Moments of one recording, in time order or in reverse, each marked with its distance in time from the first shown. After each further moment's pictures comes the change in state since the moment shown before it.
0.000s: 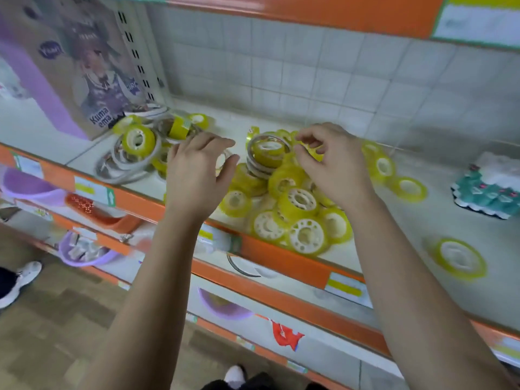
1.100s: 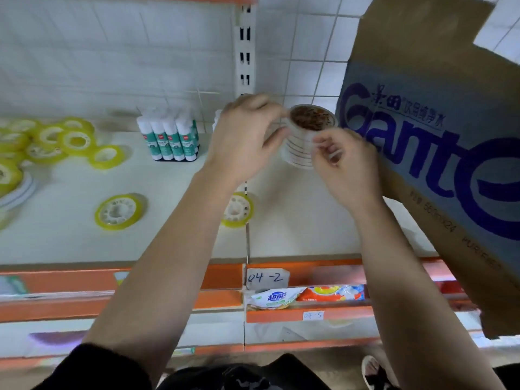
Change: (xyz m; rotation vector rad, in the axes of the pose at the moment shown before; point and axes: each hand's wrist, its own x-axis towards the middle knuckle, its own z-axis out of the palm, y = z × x) left_hand -0.012 0.534 0.176 -0.480 -0.192 0.538; right_hand -0.229 0.241 -0.421 -0.255 0.269 0.349
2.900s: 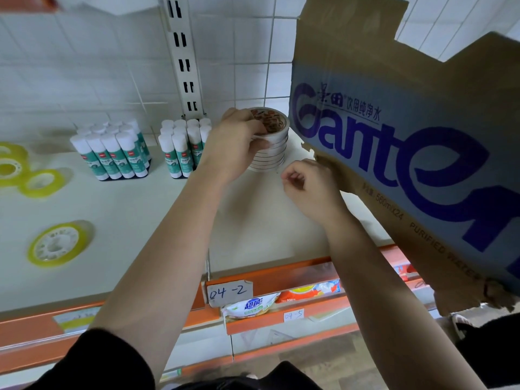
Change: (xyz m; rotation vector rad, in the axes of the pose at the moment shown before) left_hand 0.028 0.009 0.068 -0.058 -0.143 0.014; right_hand -0.025 0.052 -0.003 -0.102 -0.151 0.122
